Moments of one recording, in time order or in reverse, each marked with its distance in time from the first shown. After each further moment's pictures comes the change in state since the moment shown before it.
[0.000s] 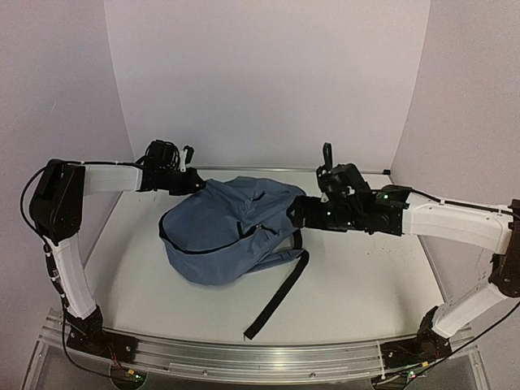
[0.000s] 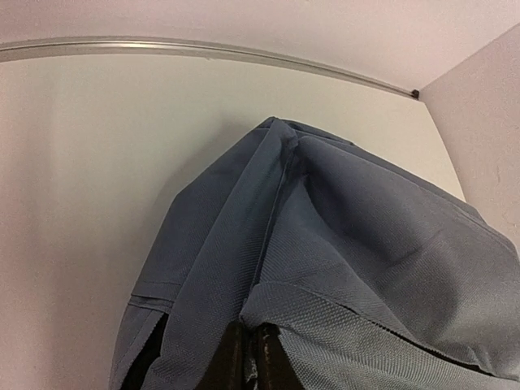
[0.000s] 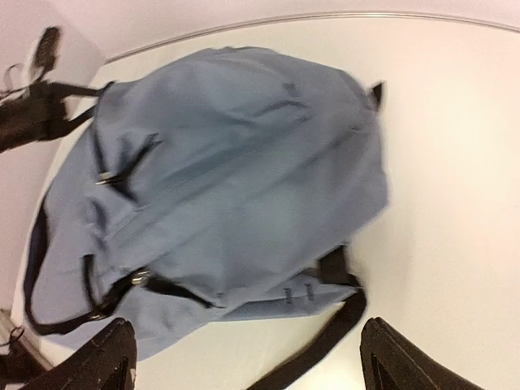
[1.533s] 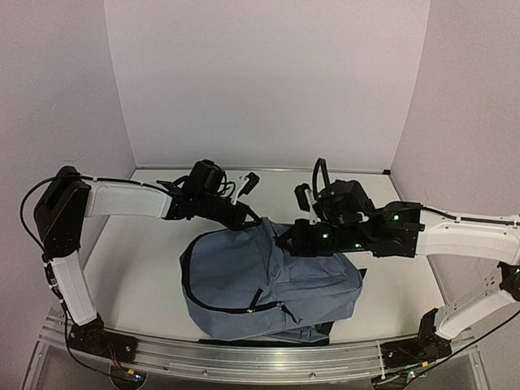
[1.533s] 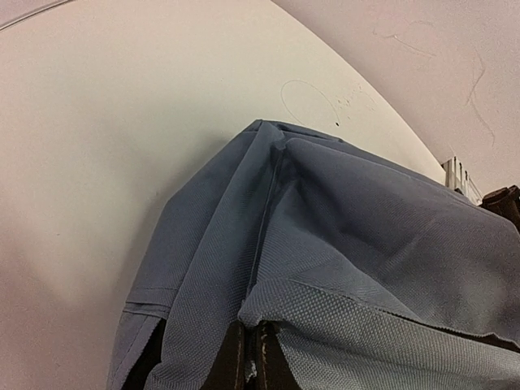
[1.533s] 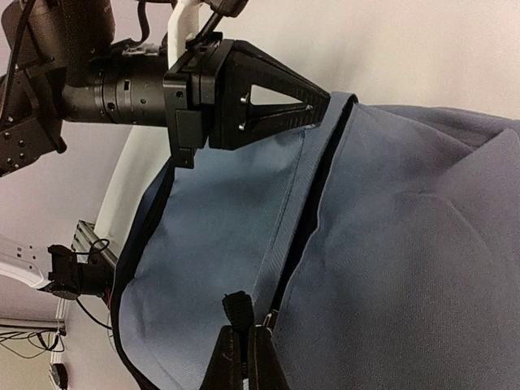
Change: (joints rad) left arm -0.392 -0.057 -0.086 0.031 0.122 0.175; right arm 0.186 -0.089 -0.053 0.039 -0.220 0.110
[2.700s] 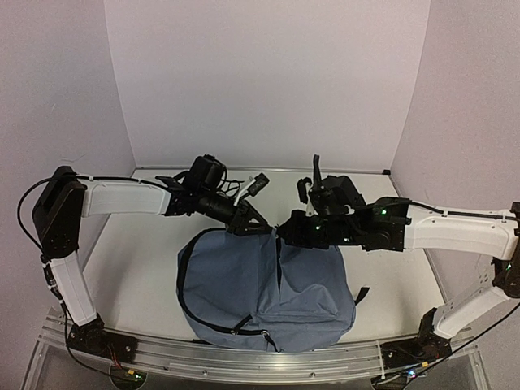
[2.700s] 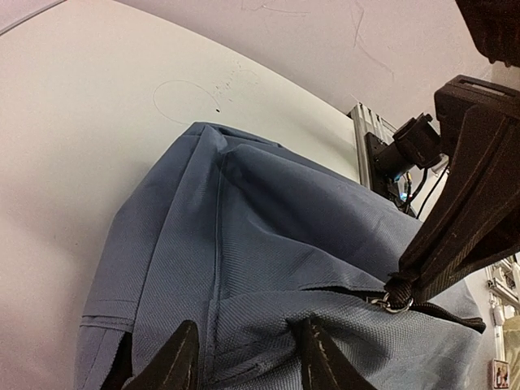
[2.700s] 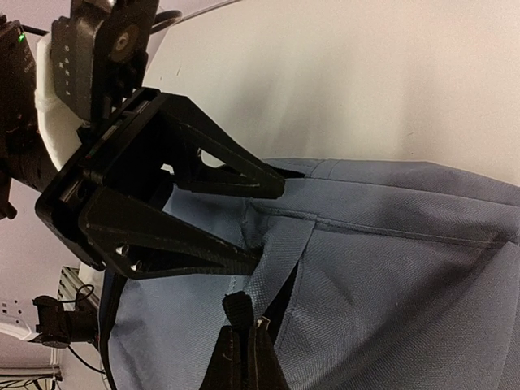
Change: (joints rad) left arm -0.013 -0.016 0.039 -0.047 0.317 0.183; right arm -0.042 0.070 0.036 0.023 0.091 0.043
